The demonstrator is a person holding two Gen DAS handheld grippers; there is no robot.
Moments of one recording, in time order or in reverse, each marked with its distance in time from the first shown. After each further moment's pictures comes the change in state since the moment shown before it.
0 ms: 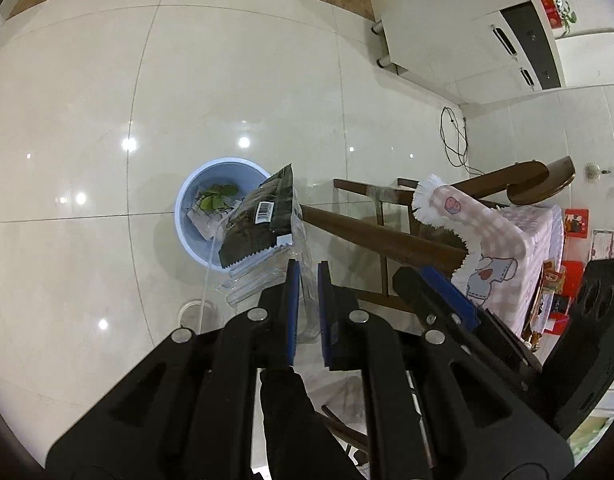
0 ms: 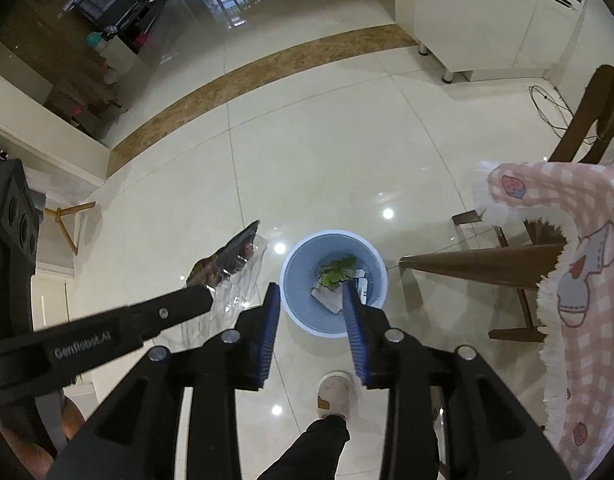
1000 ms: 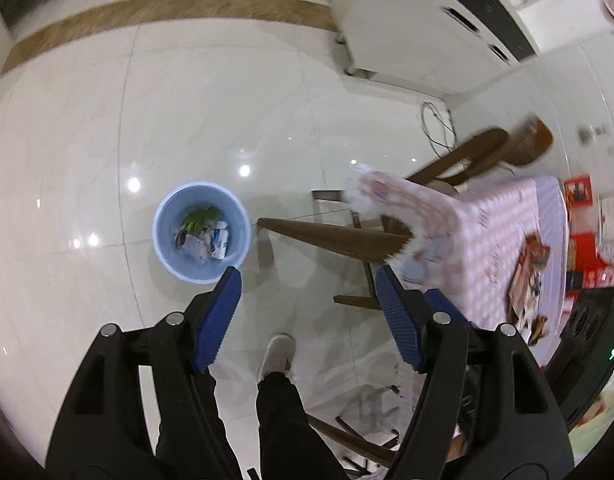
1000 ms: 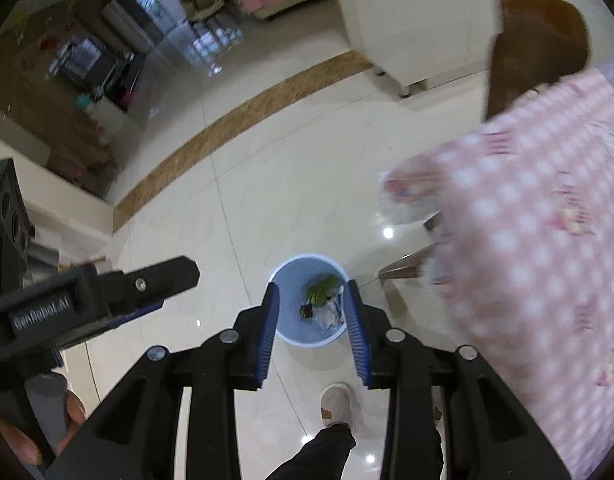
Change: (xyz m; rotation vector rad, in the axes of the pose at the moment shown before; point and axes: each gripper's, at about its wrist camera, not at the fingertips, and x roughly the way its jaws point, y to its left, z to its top) left arm -0.028 -0.142 -0.049 0.171 -0.096 0.071; right arm -0.105 -0.117 -0.028 0.171 -0.151 0.041
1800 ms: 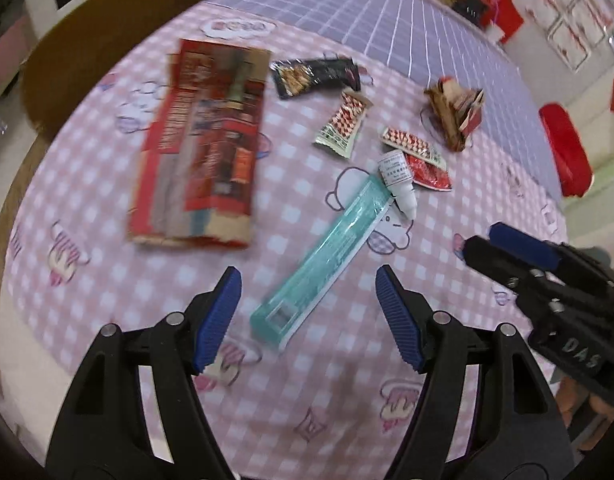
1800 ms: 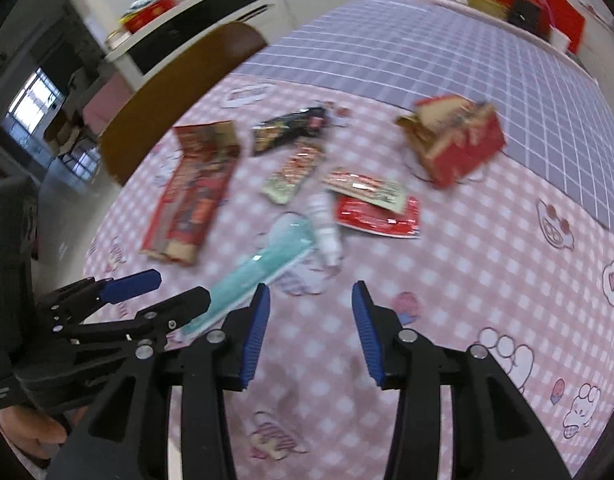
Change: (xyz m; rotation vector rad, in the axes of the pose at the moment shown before) left arm 0.126 -0.385 -0.178 0.949 0.146 -0.081; right arm -0.196 -0.359 -0.126 0.466 -0.215 -0.284
